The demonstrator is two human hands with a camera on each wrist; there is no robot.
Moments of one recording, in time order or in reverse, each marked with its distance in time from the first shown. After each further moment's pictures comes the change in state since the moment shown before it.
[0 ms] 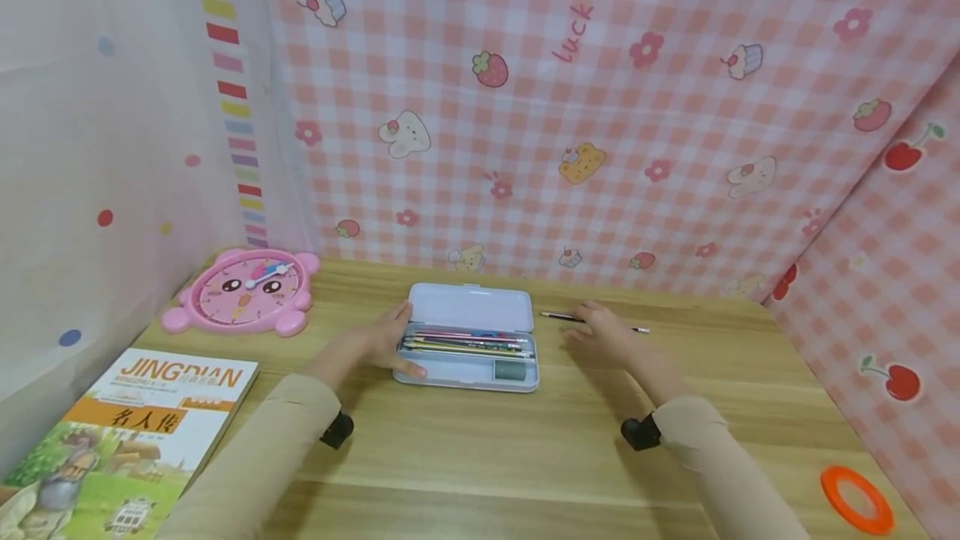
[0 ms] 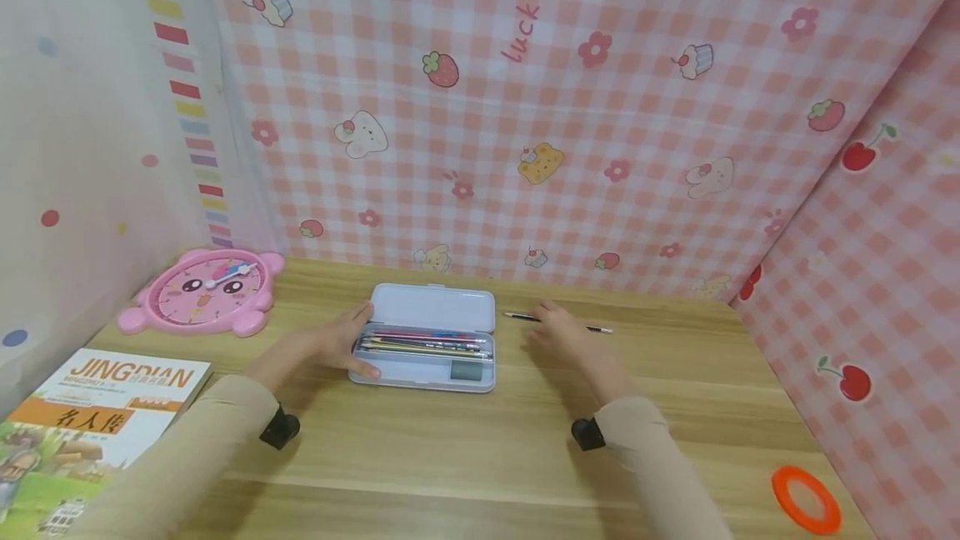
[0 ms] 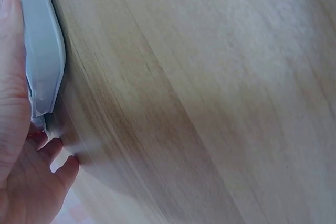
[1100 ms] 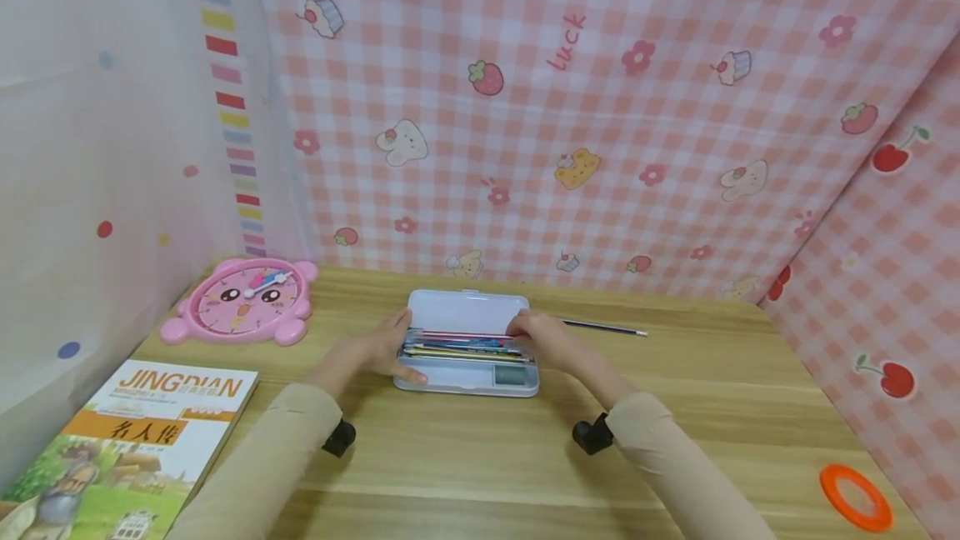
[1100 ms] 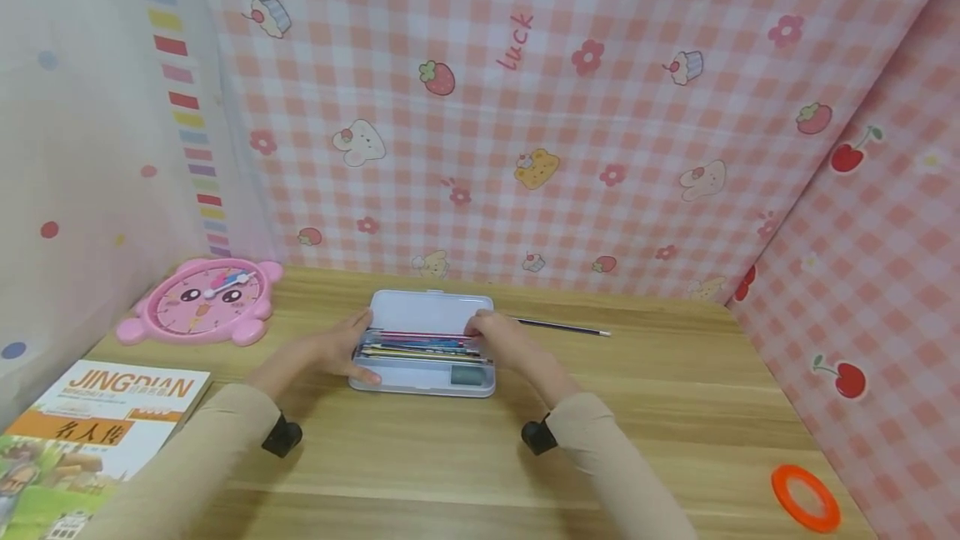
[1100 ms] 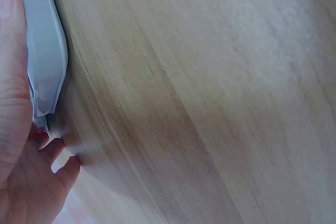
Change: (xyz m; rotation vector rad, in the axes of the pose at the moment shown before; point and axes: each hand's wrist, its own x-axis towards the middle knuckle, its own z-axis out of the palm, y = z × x) left_hand 0.000 0.001 0.002 -0.022 0.001 -0.003; right_hand 0.033 -0.070 0.016 0.016 -0.059 -0.197
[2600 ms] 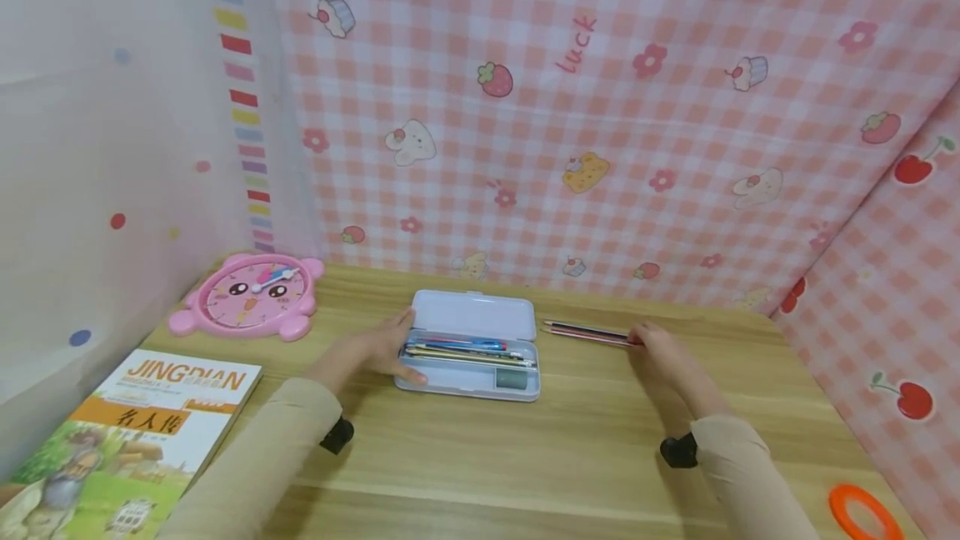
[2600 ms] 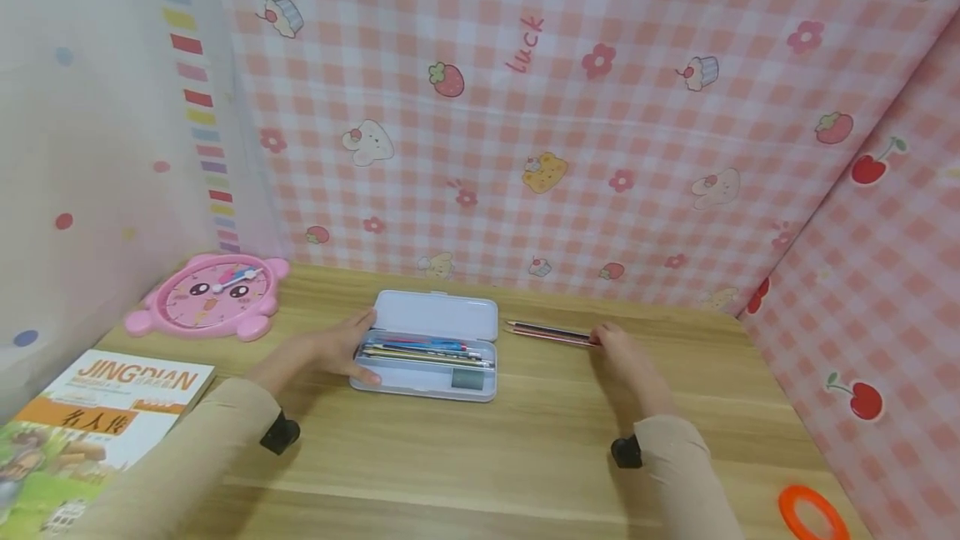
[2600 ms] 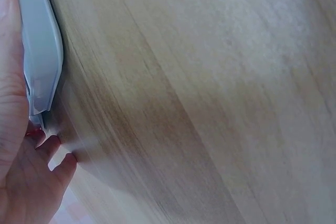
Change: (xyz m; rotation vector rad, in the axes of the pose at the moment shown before) left_hand -0.001 -0.003 -0.001 0.015 0.001 0.015; right_hand -0.103 0.122 -0.019 -0.141 0.142 0.245
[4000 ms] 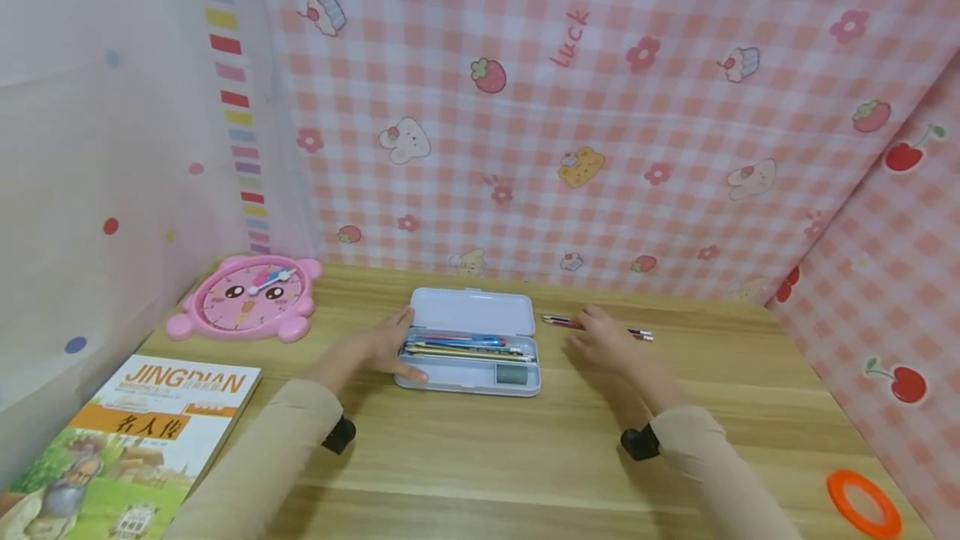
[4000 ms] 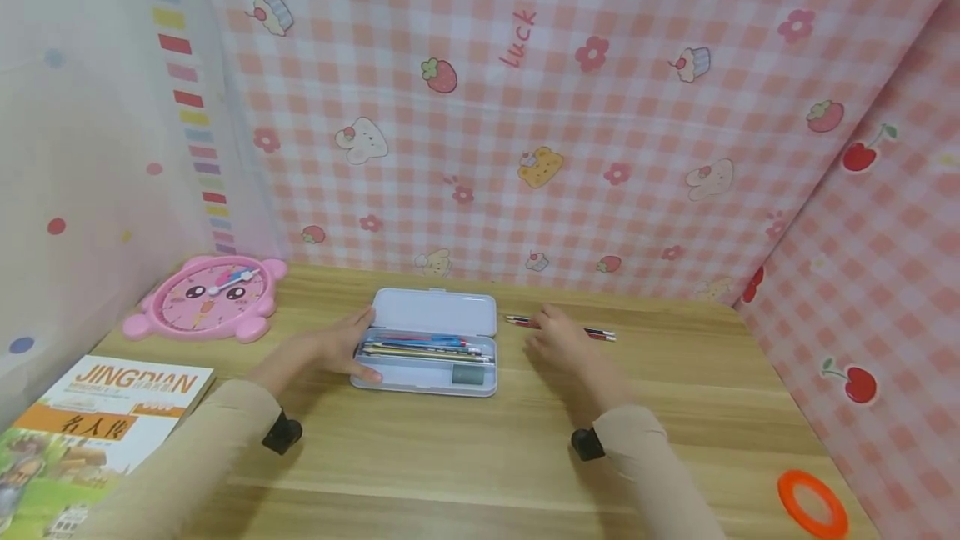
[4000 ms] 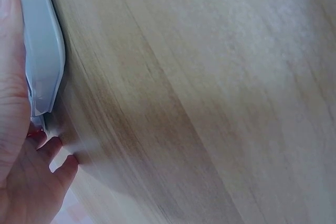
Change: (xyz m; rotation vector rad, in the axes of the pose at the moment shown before) left_hand 0.003 -0.001 0.002 0.003 -0.014 -0.010; right_hand 0.034 -0.072 0.015 -0.007 0.084 -0.113
